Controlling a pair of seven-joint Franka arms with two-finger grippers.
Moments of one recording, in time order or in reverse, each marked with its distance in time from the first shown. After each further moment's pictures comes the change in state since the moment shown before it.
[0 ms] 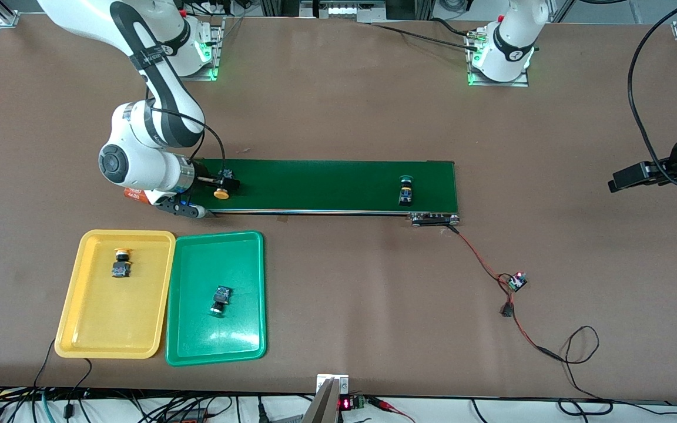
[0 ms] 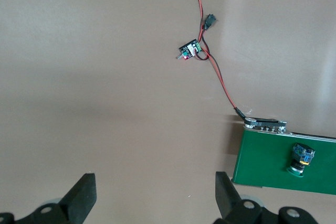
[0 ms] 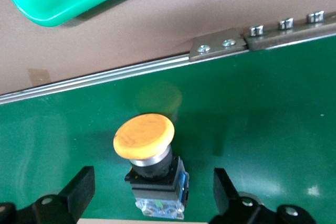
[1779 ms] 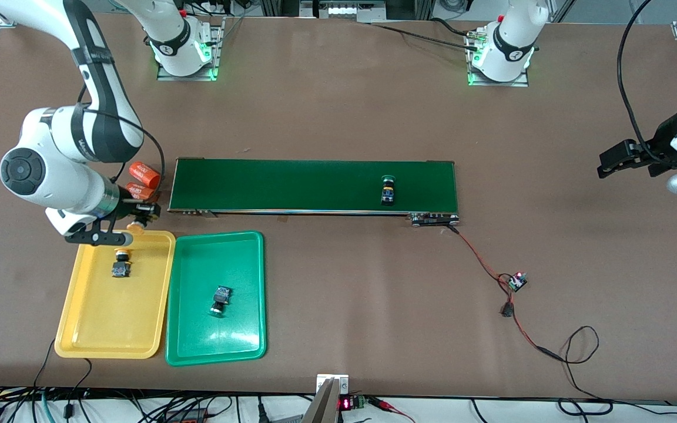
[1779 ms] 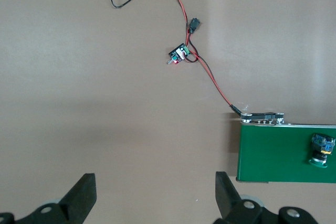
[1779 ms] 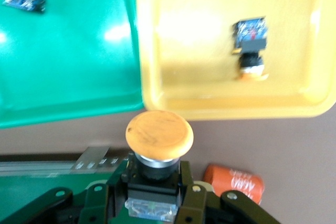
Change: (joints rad) left arm -0.182 -0.121 0.155 -0.142 -0.003 0.094 0.085; right arm -0.031 0.028 -0.180 0.283 -0.369 -0.091 -0.153
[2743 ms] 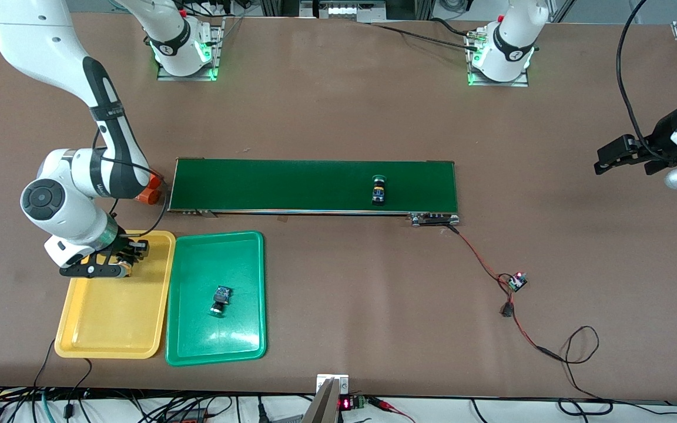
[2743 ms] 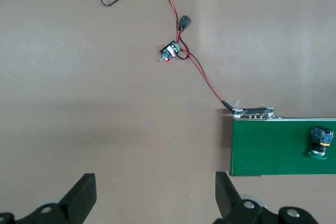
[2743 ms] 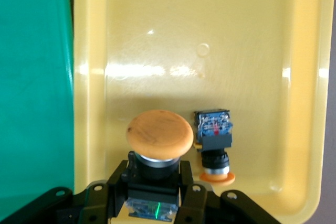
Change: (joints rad) left arm -0.006 -0.009 0.004 0.000 -0.031 -0.017 0.009; right arm -0.022 0.210 -0.043 0.077 -0.082 0.311 -0.044
